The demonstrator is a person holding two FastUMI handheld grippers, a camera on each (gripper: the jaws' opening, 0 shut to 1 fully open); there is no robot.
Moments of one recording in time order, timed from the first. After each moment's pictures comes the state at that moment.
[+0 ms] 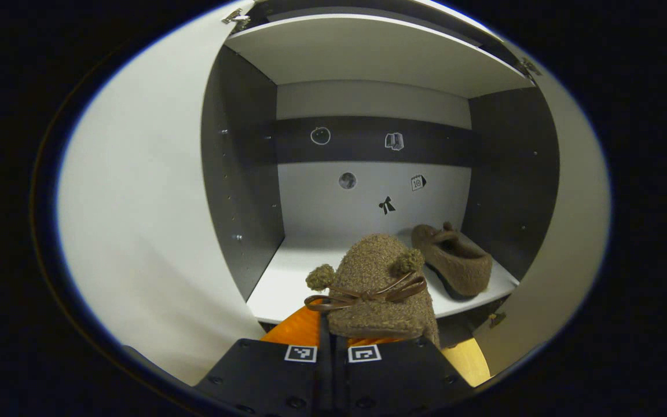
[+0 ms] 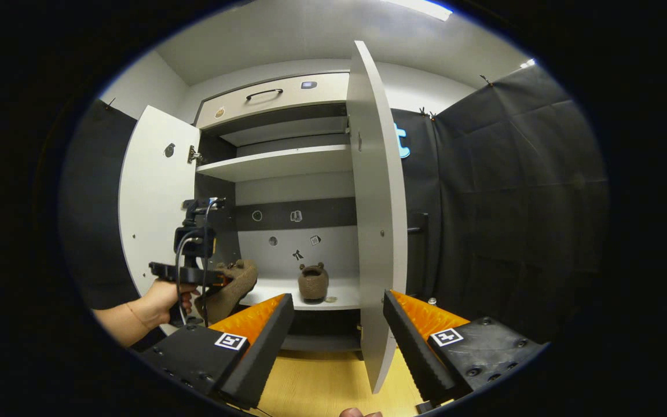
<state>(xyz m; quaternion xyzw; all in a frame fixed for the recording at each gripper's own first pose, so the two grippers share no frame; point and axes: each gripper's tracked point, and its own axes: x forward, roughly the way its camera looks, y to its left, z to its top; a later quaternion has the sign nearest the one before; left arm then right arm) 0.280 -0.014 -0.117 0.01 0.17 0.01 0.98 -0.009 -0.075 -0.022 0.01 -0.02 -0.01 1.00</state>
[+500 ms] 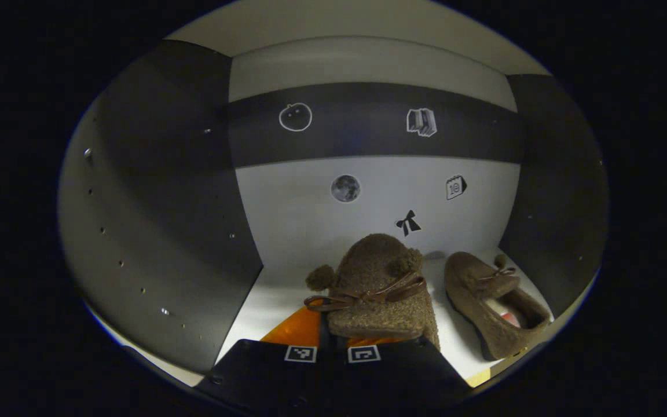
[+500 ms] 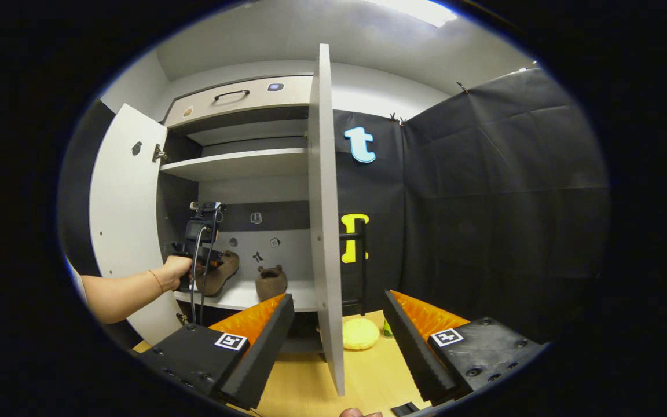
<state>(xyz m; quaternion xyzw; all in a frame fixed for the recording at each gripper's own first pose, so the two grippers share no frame) 0.445 -0.016 -0.138 0.05 0.22 0.03 0.97 -0.018 -0.140 -0.018 0.00 -0.02 -0.11 0.99</state>
